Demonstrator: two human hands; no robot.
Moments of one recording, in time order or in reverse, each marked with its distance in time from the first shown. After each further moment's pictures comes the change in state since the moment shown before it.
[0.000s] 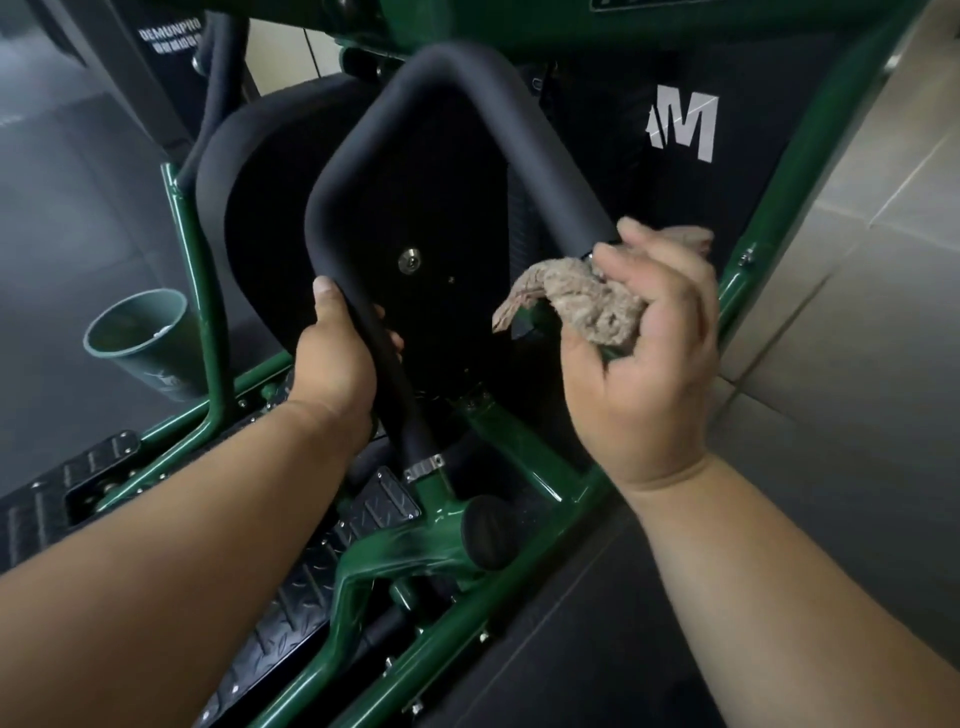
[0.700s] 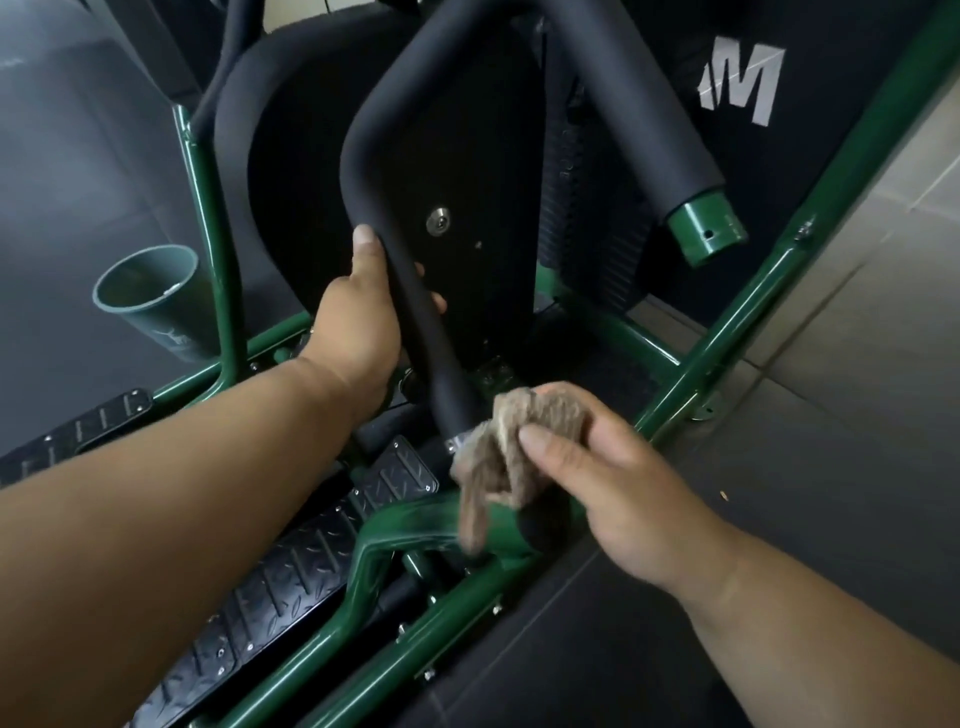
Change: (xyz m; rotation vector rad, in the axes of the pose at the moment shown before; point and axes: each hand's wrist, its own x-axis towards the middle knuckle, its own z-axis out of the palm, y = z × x) left_hand 0.010 0.000 -0.017 0.062 -0.128 0.054; right_hand -0.074 -0.009 -0.009 0.466 -0.850 0.854
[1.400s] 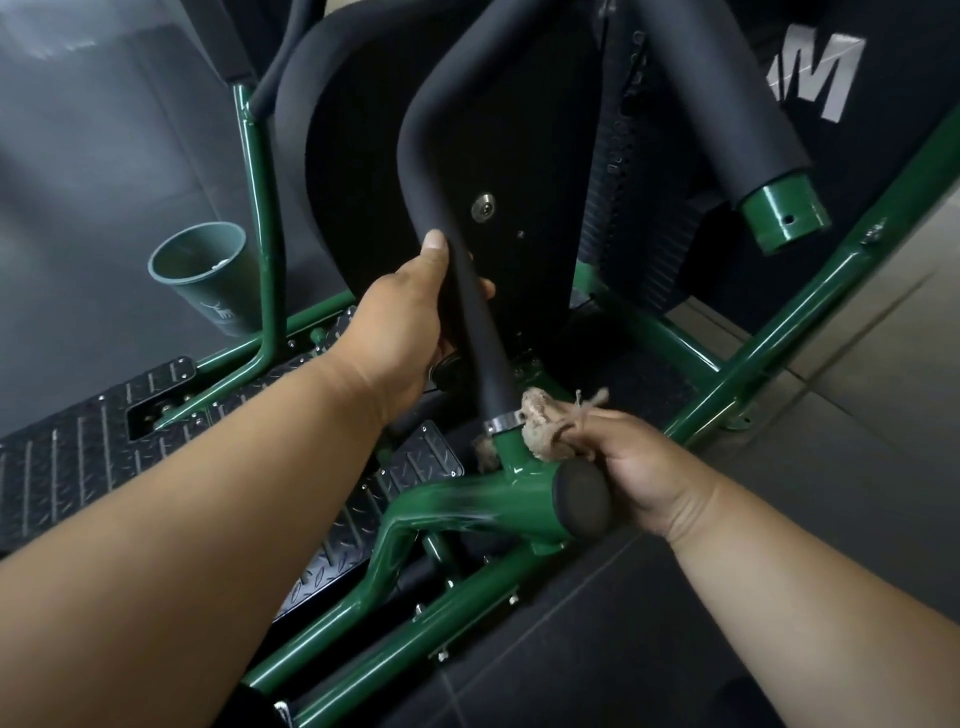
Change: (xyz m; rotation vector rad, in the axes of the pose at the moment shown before) left_hand -0.018 -0.004 -0.014 -0.073 -0.158 -0.006; right_hand 0.044 0.039 0.001 0.507 -0.058 0.336
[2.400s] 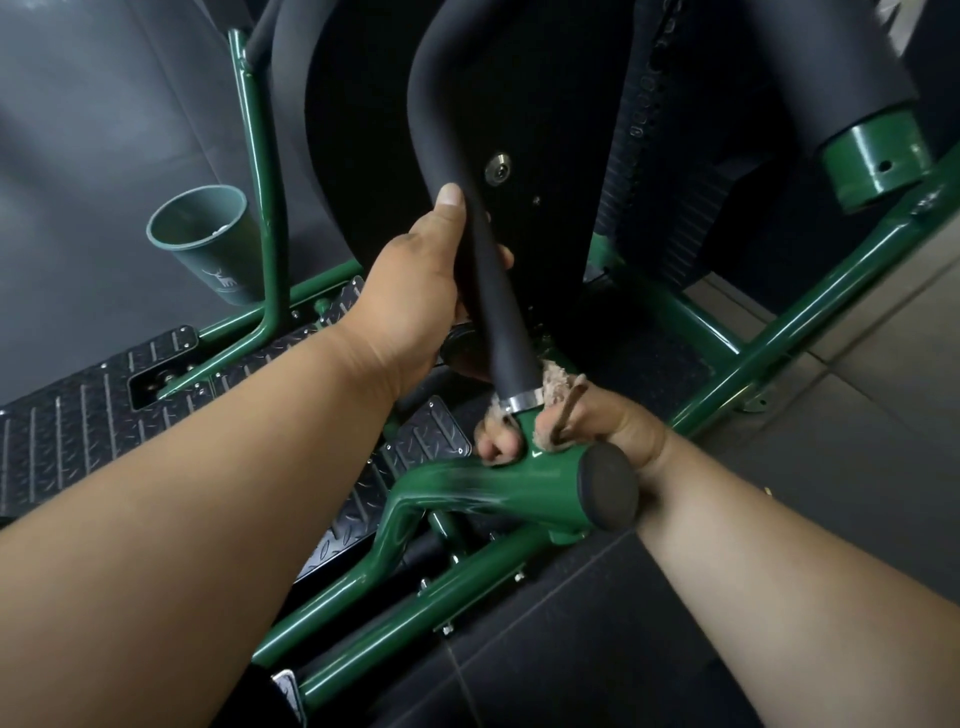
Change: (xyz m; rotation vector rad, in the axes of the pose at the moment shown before) left_hand 0.008 -0.009 -0.006 0.044 -0.035 0.075; right_hand 0.041 0.014 0.003 -0.123 -0.482 0.110
